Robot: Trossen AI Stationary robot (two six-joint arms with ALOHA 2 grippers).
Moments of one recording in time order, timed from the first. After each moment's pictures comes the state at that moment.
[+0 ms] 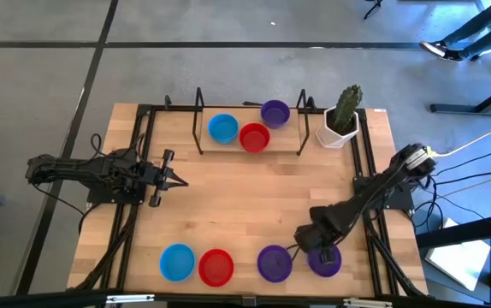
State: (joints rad) left arm 0.01 0.24 0.16 0.05 0.20 0.27; right arm 0.60 1.58 1.01 -0.89 -0.17 0.52
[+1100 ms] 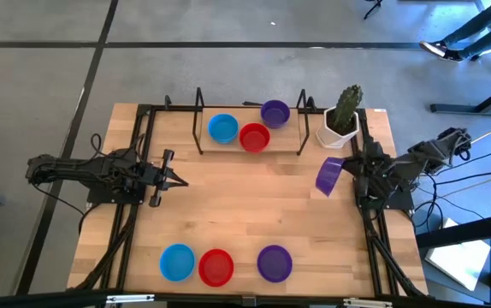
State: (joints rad) left arm 0.01 0.24 0.16 0.05 0.20 0.31; right arm 0.54 0.44 0.74 -0.74 0.74 0.50
